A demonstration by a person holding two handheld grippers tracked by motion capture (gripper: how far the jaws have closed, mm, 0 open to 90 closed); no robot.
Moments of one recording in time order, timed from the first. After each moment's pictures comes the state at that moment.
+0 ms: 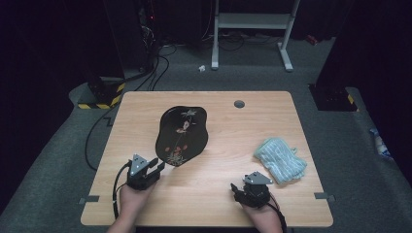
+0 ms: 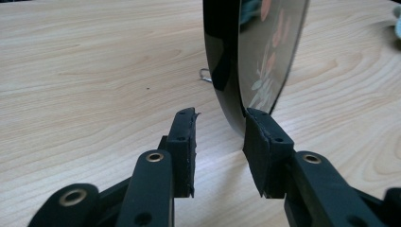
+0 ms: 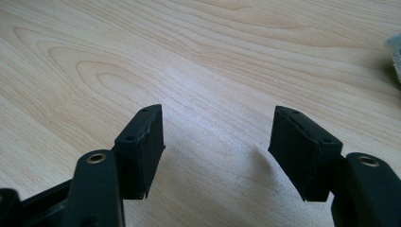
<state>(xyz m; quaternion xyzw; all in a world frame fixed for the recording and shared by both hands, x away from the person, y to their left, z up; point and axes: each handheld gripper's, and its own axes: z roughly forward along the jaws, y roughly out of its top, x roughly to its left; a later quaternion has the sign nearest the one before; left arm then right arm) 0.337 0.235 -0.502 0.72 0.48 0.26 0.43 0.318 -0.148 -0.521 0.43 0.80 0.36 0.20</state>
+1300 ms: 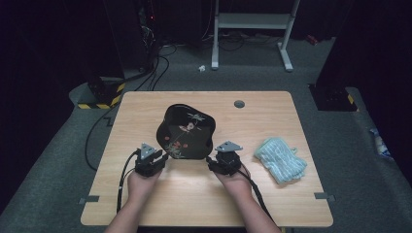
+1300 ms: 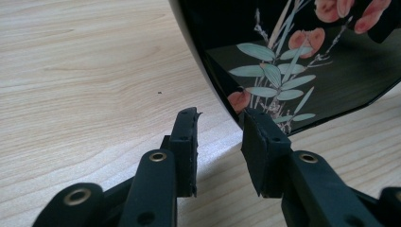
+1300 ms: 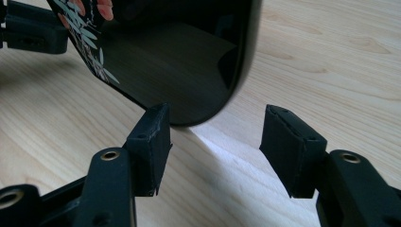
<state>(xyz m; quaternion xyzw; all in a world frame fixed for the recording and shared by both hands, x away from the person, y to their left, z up) 0.386 0.226 -0.521 0.73 0.50 0.24 0.40 0.404 -0.064 -0.495 0.40 0.80 0.40 0.19</state>
